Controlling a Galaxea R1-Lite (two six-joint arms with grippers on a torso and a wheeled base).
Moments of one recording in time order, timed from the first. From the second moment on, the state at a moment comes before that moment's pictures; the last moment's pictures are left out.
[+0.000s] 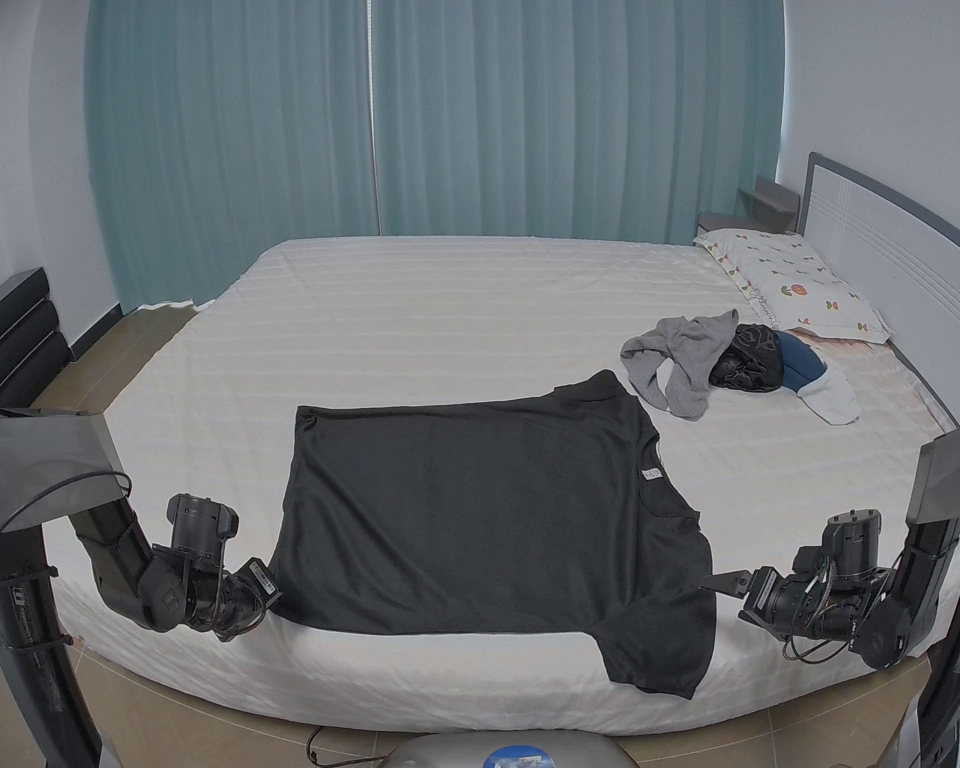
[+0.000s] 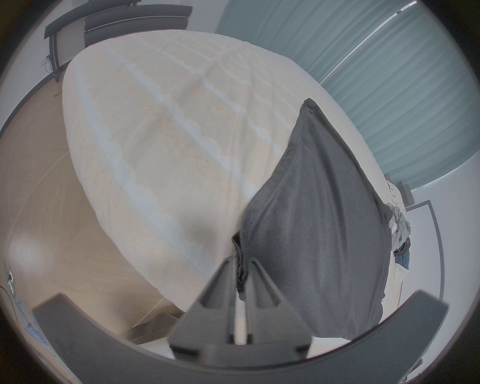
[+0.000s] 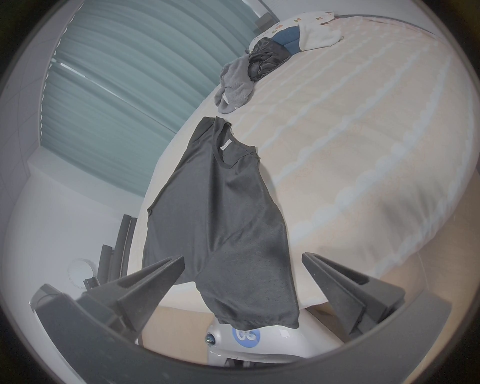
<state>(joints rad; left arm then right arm) -0.08 2.16 -0.51 -0.69 -0.02 -0.83 0.12 2.10 -0.14 -1.27 0.27 0.71</state>
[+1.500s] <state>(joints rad) -0.04 2.11 -0.46 -0.69 0.02 -0.75 0.12 2.36 -0.04 -1.55 0.28 0.54</state>
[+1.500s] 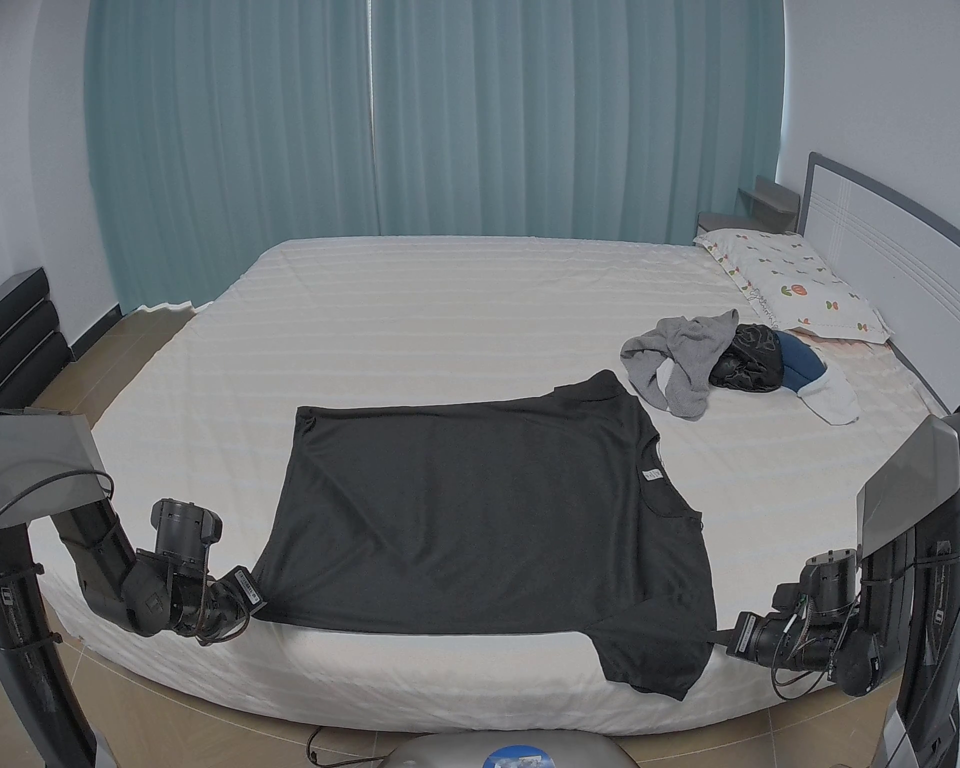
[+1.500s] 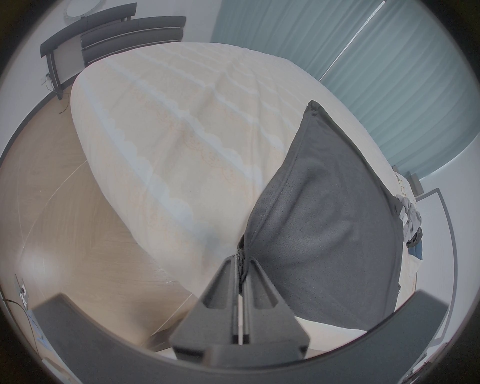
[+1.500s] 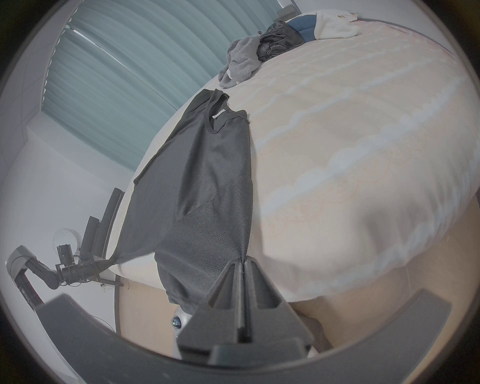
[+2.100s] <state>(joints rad) -0.02 2.03 -0.41 -0.62 0.02 -0.61 0.09 2.25 -0.02 -1.37 0.28 0.44</state>
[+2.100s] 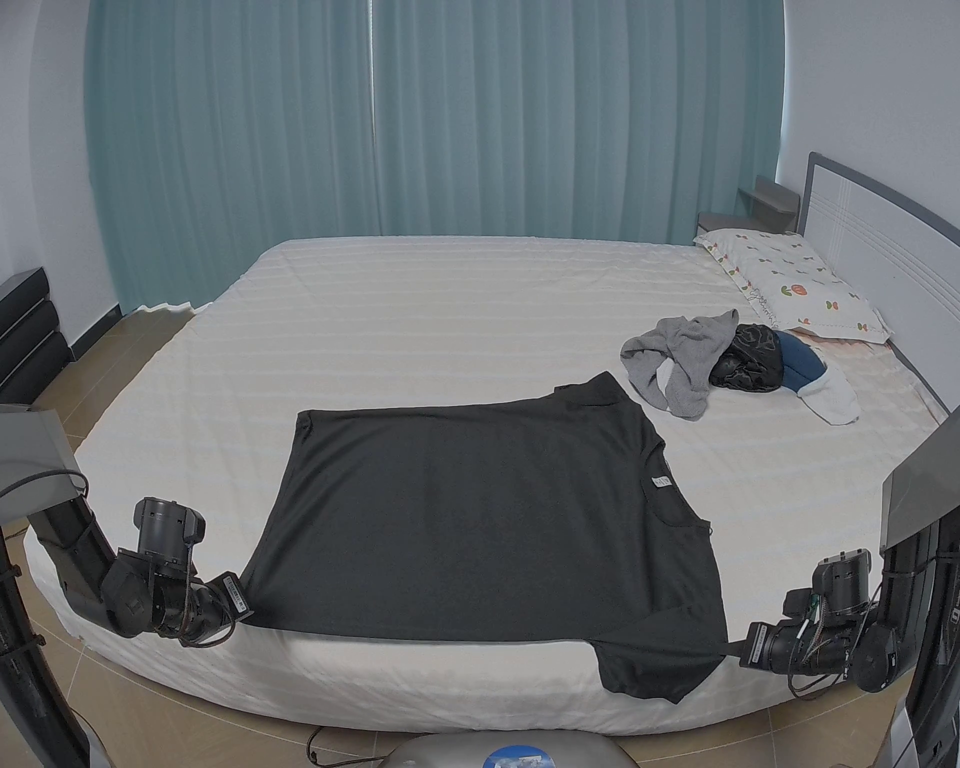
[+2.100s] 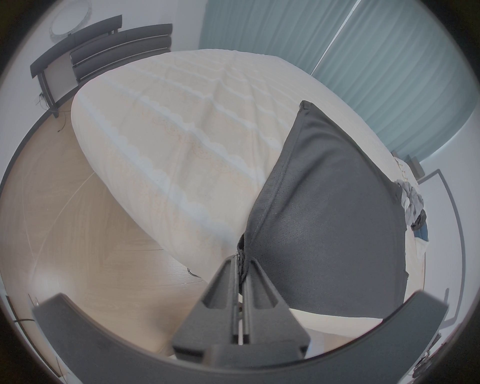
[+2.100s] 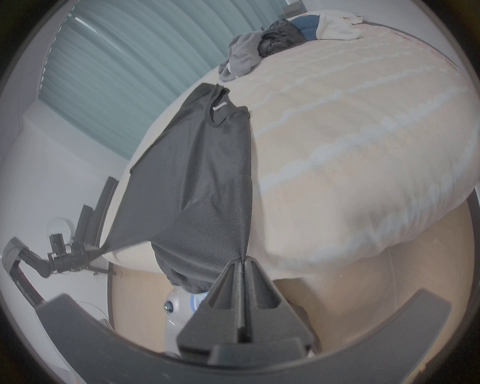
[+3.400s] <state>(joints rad) -0.02 1.92 -0.27 -0.47 0.11 -0.33 0.08 1.94 -0.02 -0.76 0.33 0.09</state>
